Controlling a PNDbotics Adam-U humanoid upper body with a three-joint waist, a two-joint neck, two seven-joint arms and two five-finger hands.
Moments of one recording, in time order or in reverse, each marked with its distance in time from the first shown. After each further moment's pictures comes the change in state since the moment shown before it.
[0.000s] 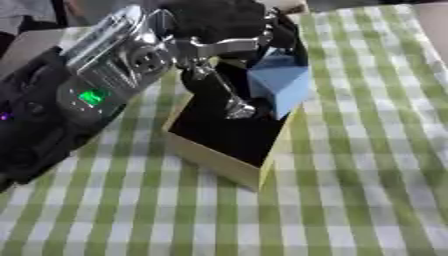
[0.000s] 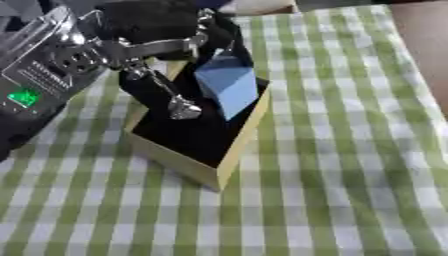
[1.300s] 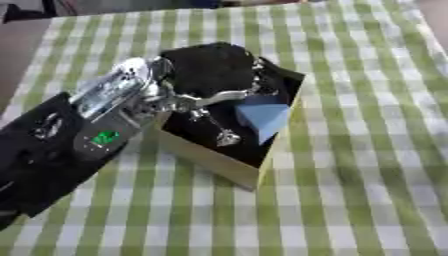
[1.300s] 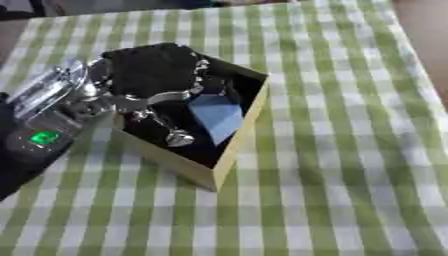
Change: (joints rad) left arm 0.084 0.007 0.026 -0.055 -0.242 -0.094 0.071; right arm 0.007 0.025 -0.005 0.000 0.002 0.009 -0.009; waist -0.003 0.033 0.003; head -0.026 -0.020
